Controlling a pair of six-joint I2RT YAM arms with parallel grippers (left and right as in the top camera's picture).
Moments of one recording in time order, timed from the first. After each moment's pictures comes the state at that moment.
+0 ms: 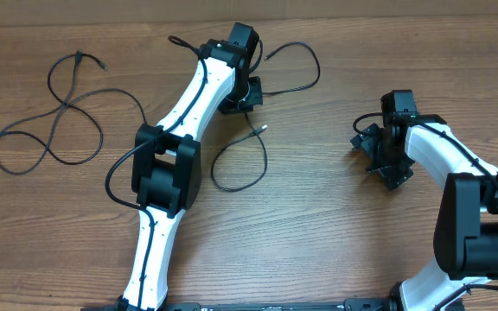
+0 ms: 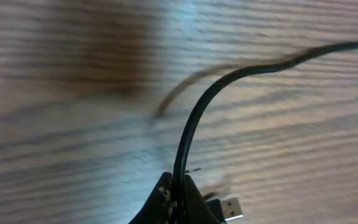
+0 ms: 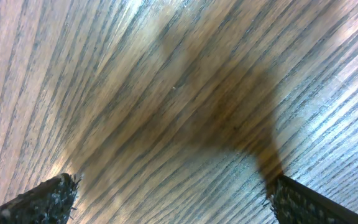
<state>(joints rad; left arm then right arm) -0.37 2.45 2.18 -1.11 0.11 -0.47 0.00 1.83 1.08 -0.70 0.00 0.96</state>
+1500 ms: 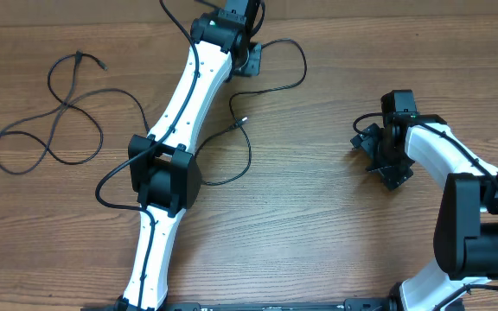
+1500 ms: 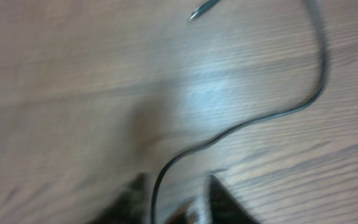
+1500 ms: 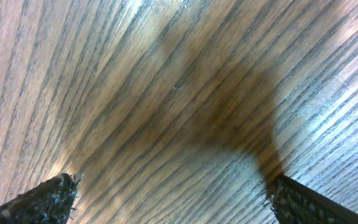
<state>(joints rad) -0.37 2.45 2.49 -1.12 -0.06 -0.24 0.00 1.83 1.08 -0.70 0.00 0.96</state>
